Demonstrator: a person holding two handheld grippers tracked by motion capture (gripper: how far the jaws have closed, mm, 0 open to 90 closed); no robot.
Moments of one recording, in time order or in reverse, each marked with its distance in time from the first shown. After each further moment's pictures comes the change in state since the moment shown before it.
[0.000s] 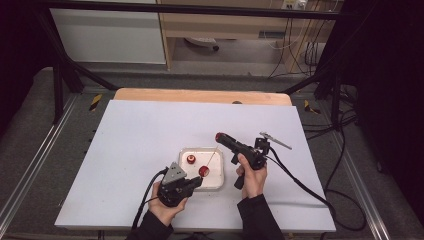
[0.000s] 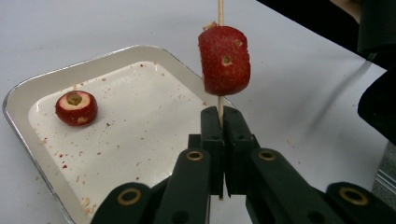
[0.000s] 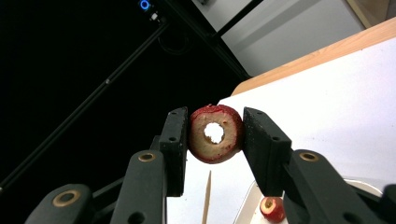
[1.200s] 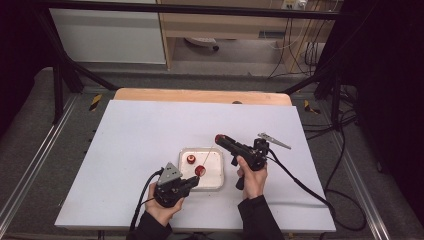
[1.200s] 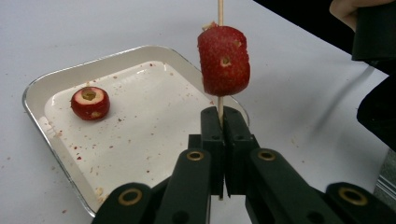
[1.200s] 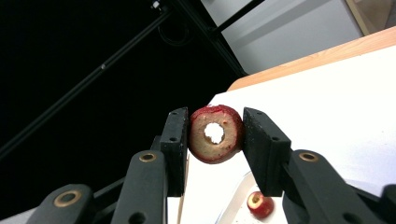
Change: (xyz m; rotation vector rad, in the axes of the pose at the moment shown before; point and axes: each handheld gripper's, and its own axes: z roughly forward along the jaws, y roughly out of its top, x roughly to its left) left arm 0.004 -0.003 -0.007 -0.005 0.006 -0.009; right arm -0.002 -0.002 0.000 0.029 -0.002 -0.084
